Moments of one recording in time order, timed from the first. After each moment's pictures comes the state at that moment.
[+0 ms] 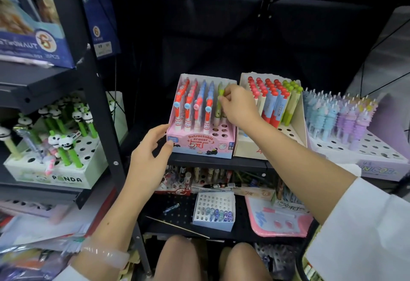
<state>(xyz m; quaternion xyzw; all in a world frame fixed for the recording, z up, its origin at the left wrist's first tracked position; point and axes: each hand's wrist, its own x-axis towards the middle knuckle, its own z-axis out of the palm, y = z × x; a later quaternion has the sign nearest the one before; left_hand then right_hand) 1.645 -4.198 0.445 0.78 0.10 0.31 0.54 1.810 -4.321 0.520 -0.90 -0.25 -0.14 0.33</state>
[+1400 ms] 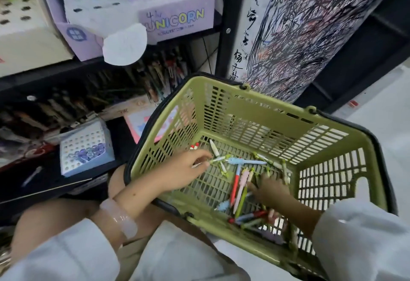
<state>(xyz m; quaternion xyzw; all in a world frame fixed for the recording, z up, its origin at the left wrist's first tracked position) 1.704 -4.547 0.299 0.86 -0.20 -0.34 0.32 1.633 -4.794 0.172 -0.92 0.19 0.34 0.06</state>
